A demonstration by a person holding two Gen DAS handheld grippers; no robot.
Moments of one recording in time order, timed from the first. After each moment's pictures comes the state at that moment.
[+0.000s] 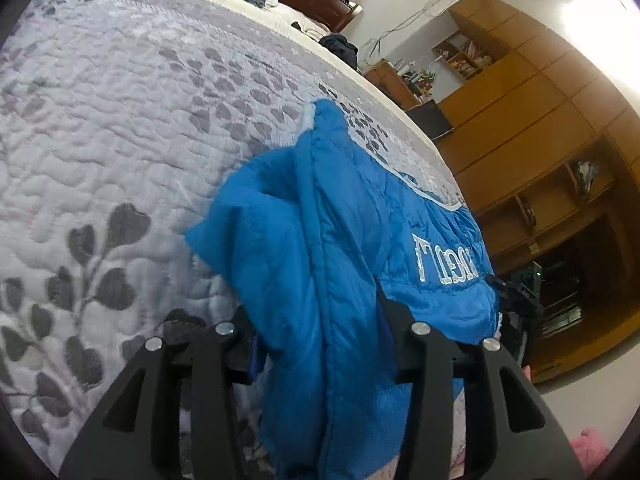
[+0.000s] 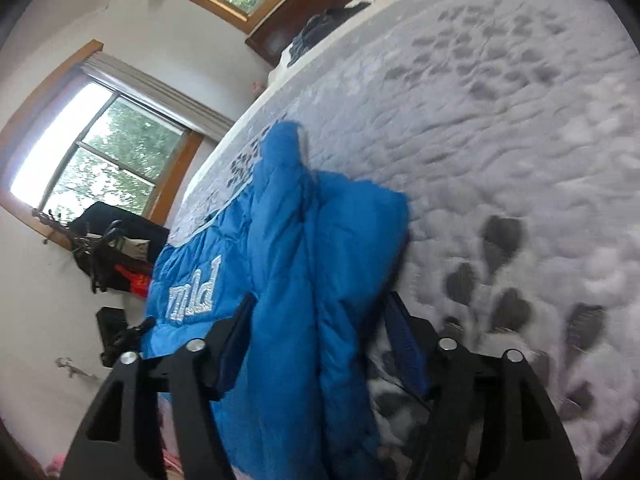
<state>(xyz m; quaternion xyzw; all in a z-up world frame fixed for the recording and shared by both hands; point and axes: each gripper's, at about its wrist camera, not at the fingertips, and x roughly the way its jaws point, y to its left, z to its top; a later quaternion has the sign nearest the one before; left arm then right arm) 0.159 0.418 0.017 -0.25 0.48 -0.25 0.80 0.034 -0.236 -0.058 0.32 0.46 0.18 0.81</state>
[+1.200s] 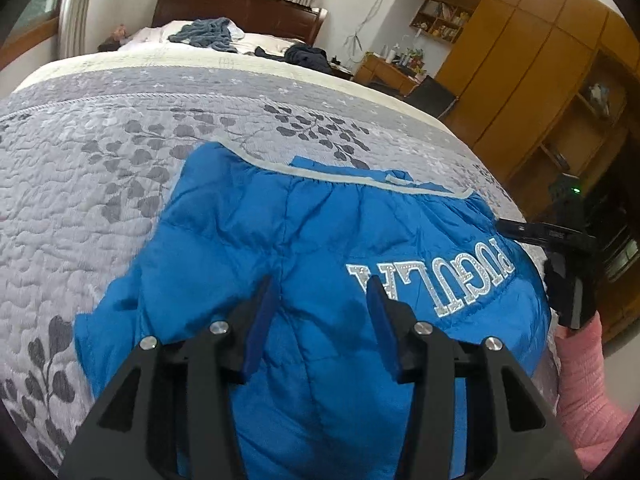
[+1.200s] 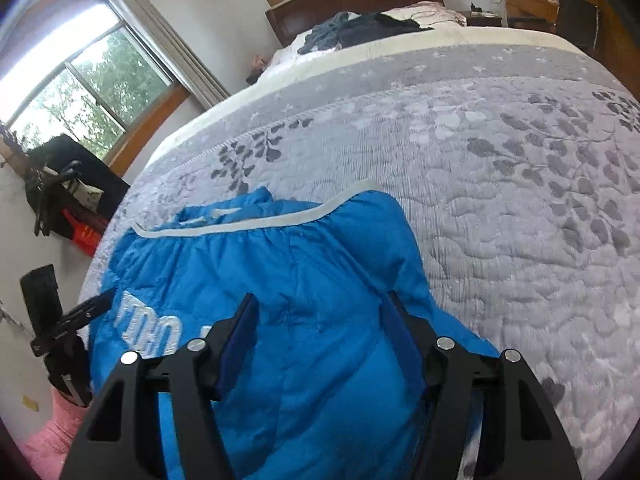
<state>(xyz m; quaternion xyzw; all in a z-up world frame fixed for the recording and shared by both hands) 0.172 0.316 0.043 -0.10 0.44 -0.24 0.86 0.102 -0.165 -0.018 0.16 0.47 0.17 0.85</state>
